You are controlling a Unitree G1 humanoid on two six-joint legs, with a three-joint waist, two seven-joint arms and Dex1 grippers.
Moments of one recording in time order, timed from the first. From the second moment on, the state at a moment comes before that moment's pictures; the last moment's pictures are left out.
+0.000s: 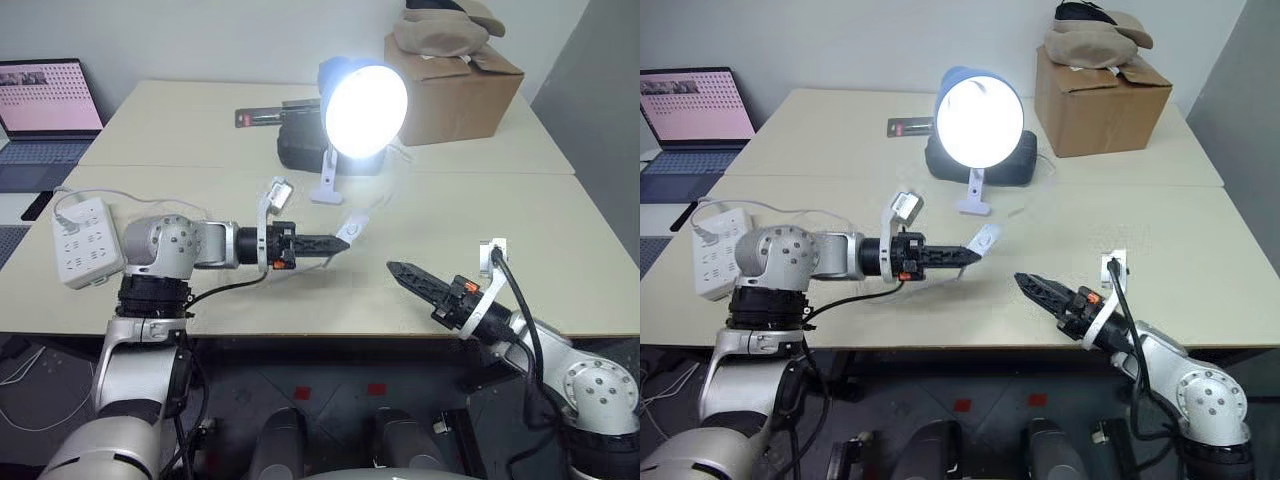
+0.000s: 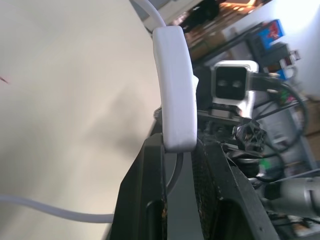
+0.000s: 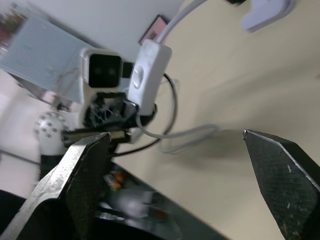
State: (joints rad) left arm -0.84 0.53 -0.04 0.28 -0.80 1.29 -0.98; right arm -0.05 -0.47 -0.15 -0.51 1.42 0.86 0.04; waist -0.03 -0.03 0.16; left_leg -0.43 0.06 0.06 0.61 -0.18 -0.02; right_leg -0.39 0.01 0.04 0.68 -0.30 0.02
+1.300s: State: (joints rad) left arm -1.05 0.72 -0.10 0.70 -0.14 0.44 -1.30; right arm -0.10 -0.63 0.01 -0.64 0.69 0.84 0.28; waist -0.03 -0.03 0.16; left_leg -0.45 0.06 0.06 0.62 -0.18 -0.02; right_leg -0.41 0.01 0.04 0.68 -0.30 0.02
